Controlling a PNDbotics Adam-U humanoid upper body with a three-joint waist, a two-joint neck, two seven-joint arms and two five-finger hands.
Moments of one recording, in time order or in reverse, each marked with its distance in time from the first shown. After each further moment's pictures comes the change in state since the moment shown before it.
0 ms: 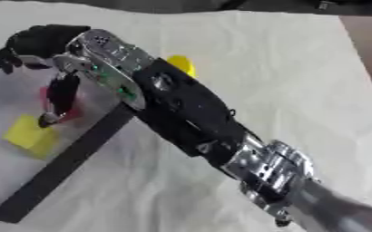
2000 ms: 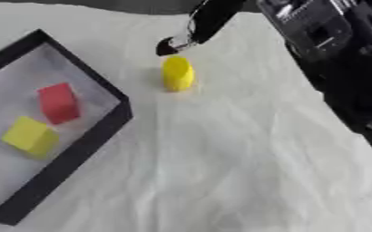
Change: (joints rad) left arm 0.025 -0.001 0.017 0.006 -0.010 0.005 0.011; right arm 0.231 -0.577 -0.178 -0.415 -0.476 0.239 0.061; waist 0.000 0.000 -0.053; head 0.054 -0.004
